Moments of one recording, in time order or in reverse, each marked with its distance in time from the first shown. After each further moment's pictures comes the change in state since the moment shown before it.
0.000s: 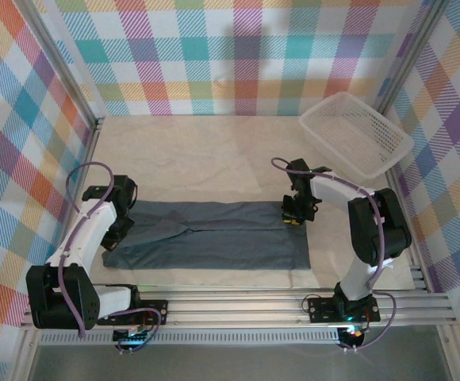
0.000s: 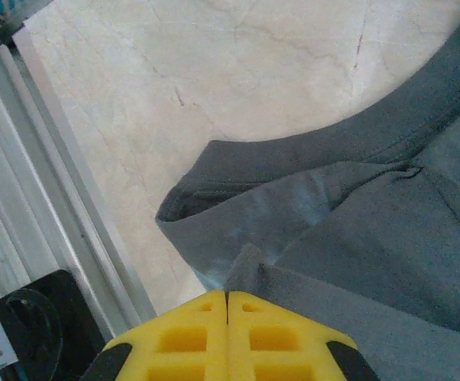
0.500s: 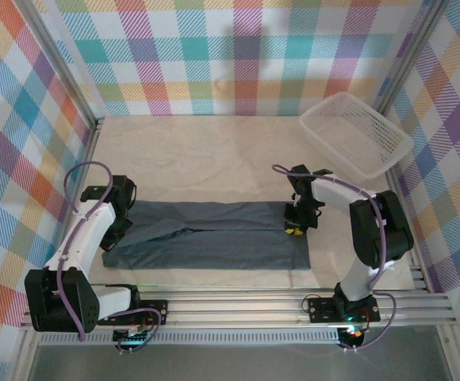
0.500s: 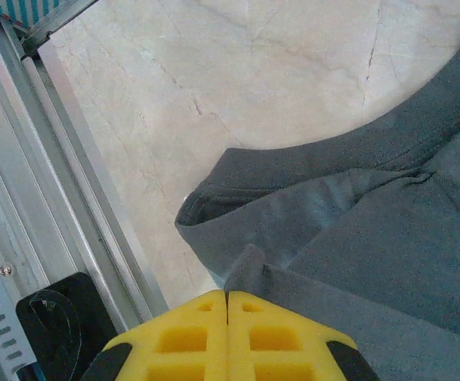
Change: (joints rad) left arm 0.000 -0.020 0.007 -0.027 -0.023 0.000; right arm 0.000 -0.032 -0.033 -0.111 -0.043 -0.048
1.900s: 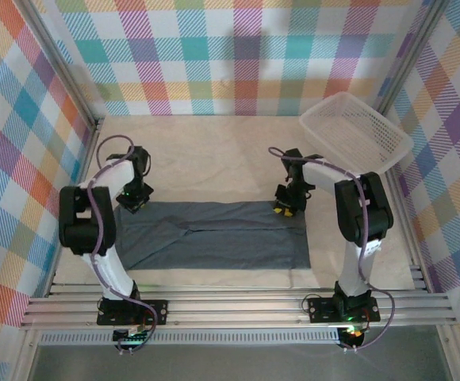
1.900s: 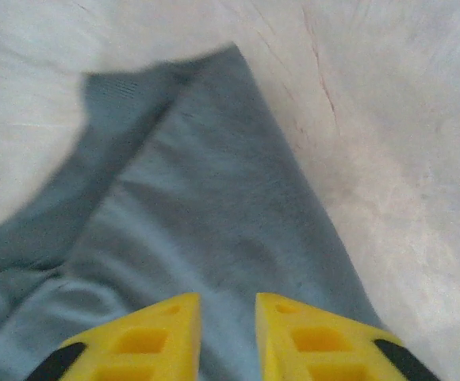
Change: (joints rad) left arm 0.015 0.673 0.320 0.352 0.250 0.139; right arm -0.051 0.275 0.285 0.041 -0.052 0.099
